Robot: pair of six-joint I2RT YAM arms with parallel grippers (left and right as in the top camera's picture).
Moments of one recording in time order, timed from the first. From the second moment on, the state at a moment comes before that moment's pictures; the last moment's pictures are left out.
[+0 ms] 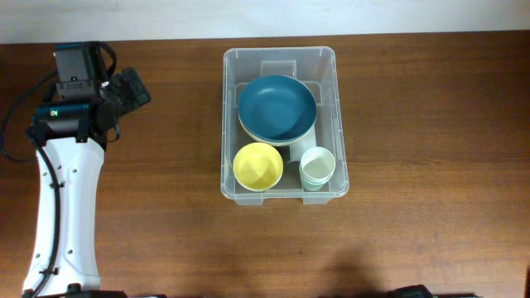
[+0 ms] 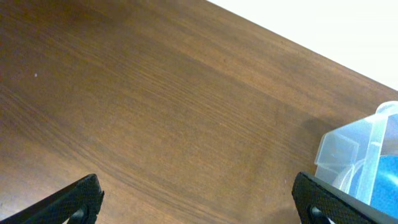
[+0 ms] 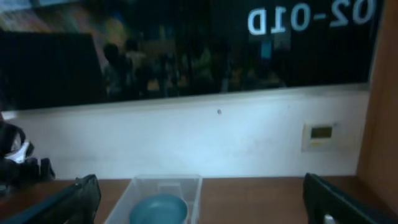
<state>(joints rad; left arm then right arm) 0.08 1.54 1.58 -0.89 -0.17 -0.35 0.16 0.60 1.93 -1.24 0.06 0.11</state>
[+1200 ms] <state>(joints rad) 0.08 1.54 1.58 -0.89 -0.17 -0.35 -0.03 0.02 0.07 0.04 0.00 0.11</state>
